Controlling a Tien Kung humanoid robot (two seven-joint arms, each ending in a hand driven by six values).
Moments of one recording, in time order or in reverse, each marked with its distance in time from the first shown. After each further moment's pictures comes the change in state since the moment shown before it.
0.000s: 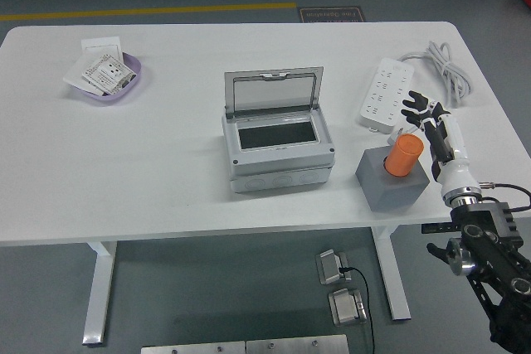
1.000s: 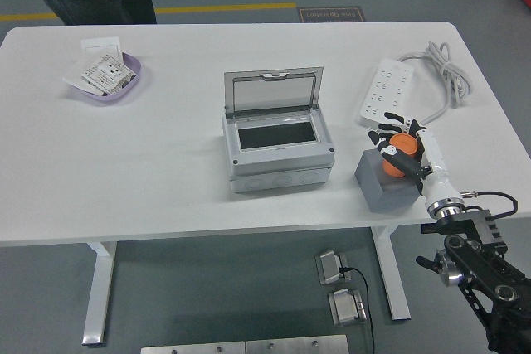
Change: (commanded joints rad) left arm -0.010 0.007 0.015 -0.007 0.007 0.001 0.001; right arm 0.000 -0.011 -0.079 -0.011 -0.070 -0.033 -0.045
